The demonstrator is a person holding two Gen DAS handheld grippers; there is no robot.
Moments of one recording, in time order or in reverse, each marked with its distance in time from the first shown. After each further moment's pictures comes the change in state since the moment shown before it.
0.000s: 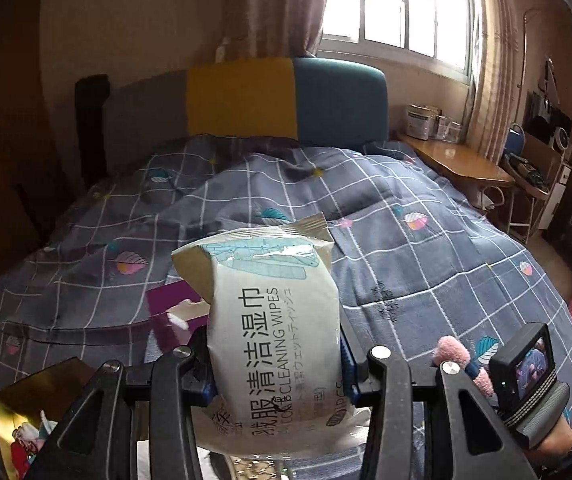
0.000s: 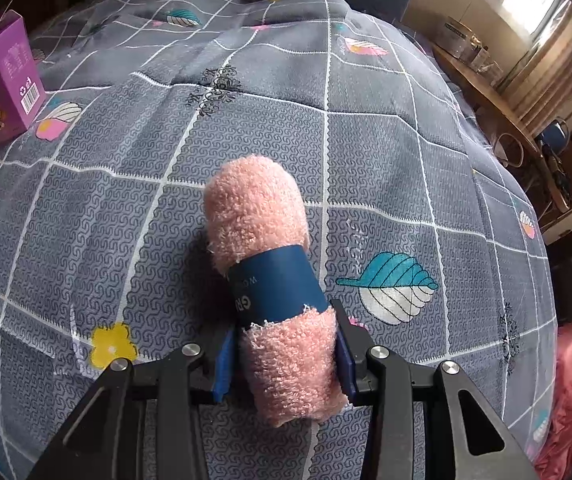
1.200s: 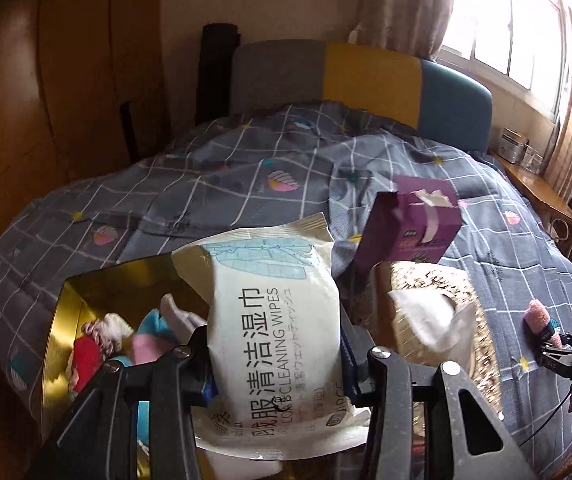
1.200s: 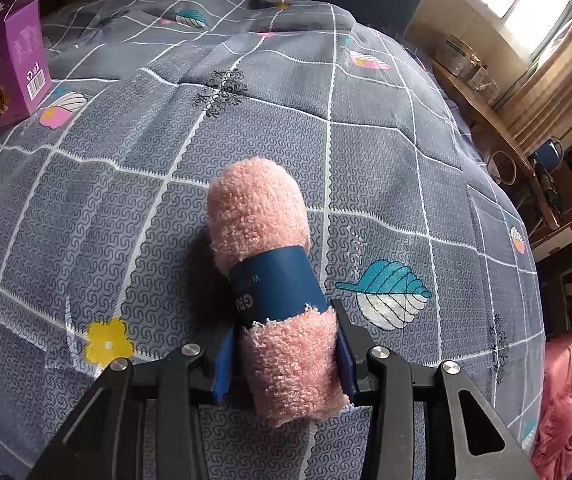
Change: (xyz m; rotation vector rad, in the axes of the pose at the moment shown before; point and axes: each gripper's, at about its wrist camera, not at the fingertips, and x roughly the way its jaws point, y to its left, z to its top) left arm -0.060 0.162 -0.129 -0.246 0.050 0.214; right arm -0.019 0.013 -0.012 -0.060 -0.039 -0.032
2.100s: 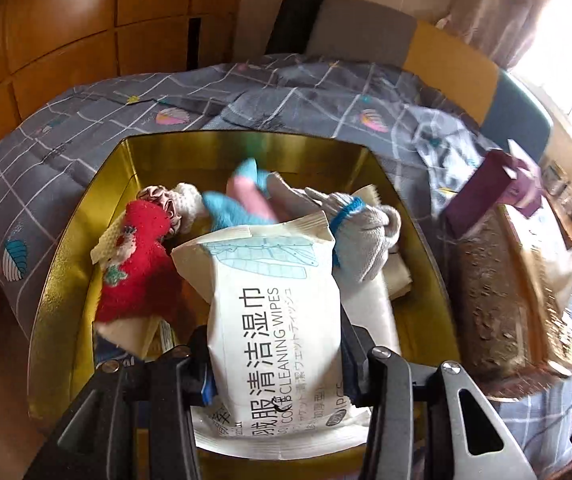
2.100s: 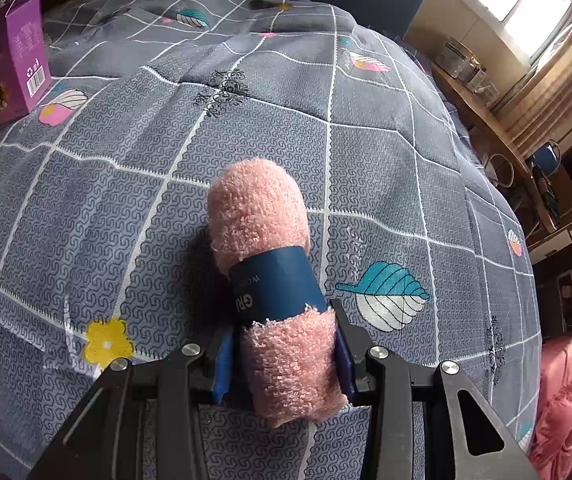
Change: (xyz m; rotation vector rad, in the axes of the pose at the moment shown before) left arm 0.036 0.108 -0.081 -0.255 0.164 0.045; right arm -0.001 0.001 0.002 -0.008 -0.003 -0.009
